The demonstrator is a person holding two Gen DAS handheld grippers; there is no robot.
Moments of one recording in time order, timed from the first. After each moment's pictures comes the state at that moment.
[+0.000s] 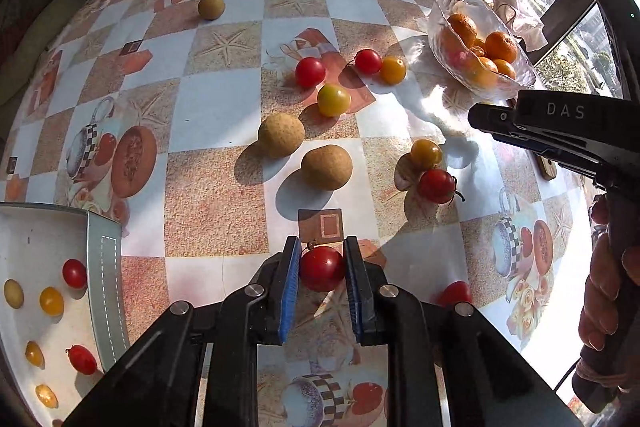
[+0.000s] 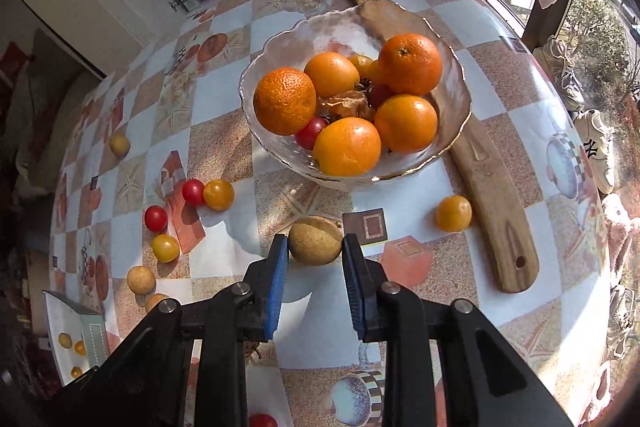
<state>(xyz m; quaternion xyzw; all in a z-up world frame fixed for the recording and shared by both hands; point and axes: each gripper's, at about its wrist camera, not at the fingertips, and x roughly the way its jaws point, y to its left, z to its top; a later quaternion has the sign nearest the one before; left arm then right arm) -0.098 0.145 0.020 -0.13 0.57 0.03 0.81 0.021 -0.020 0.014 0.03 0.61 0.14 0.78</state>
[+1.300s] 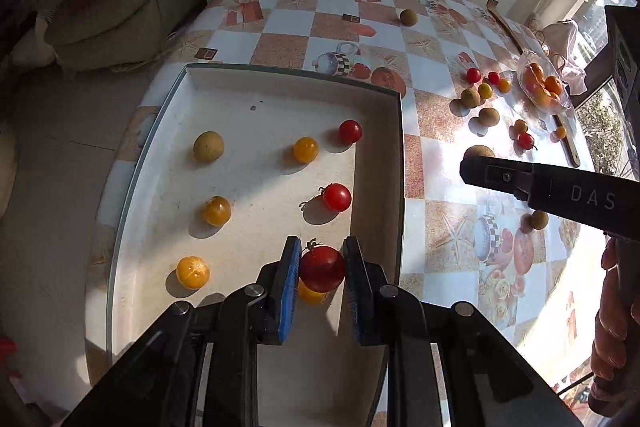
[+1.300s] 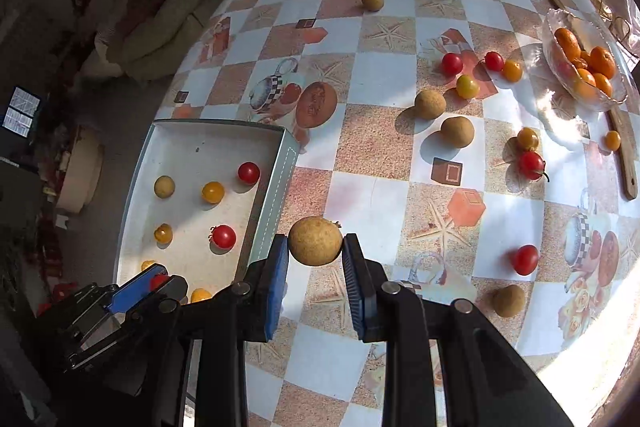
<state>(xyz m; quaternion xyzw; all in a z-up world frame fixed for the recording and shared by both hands) -0.282 0.274 0.071 -0.16 0.55 0.15 0.80 -0.153 0.136 0.060 -0.06 0.63 0.32 0.70</state>
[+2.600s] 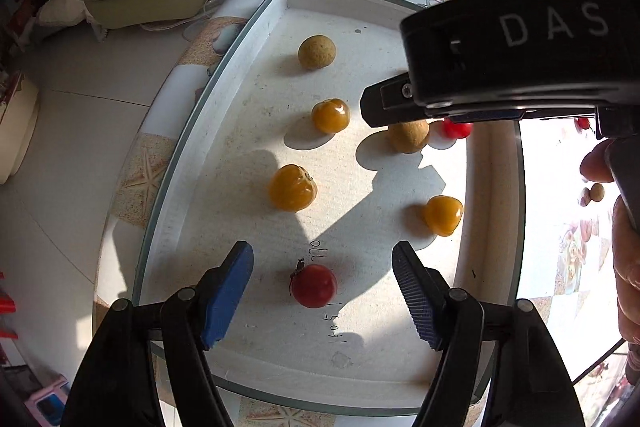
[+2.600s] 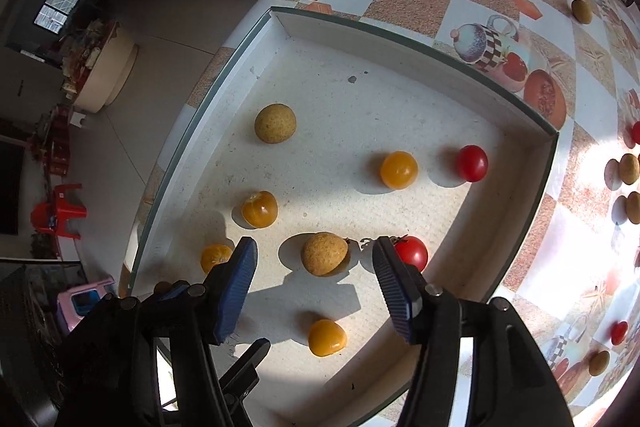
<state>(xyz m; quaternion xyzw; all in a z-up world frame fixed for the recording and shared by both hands) -0.342 0.314 0.025 -0.18 0.58 0.19 0.77 -0.216 0.281 0.019 -0.16 0.66 0.41 0.61</state>
